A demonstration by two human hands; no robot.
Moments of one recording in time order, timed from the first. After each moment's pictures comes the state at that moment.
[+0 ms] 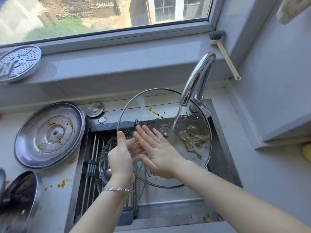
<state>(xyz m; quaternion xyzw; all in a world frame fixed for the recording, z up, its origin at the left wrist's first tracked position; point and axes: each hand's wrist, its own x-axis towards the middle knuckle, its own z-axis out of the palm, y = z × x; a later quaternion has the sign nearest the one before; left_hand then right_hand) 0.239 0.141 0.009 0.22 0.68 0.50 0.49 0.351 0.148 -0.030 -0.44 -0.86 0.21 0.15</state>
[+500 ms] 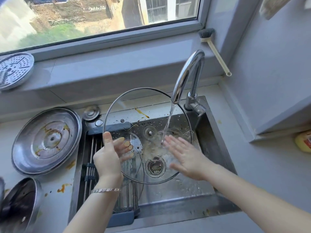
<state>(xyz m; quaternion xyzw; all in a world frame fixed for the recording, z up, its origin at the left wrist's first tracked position) 0.224 0.139 0.020 0.23 0.69 0.51 0.45 0.437 0.123 -0.064 -0.47 -0.86 0.19 0.02</state>
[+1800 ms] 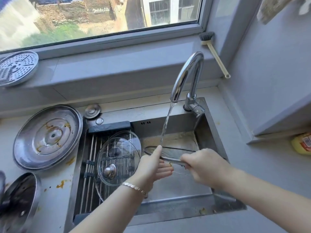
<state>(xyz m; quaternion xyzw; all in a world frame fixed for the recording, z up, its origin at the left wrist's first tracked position) 0.288 0.113 0.015 0.20 0.67 0.21 0.68 0.451 0.091 0.020 -0.50 -0.85 0.16 0.03</state>
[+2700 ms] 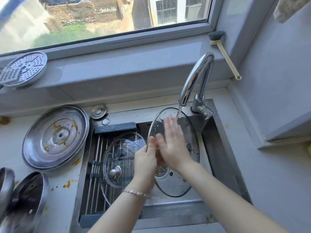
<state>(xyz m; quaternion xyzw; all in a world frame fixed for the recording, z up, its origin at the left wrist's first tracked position) 0.277 0.124 0.006 0.30 0.63 0.42 0.58 0.364 0.145 -0.020 -0.61 -0.67 0.33 0.27</state>
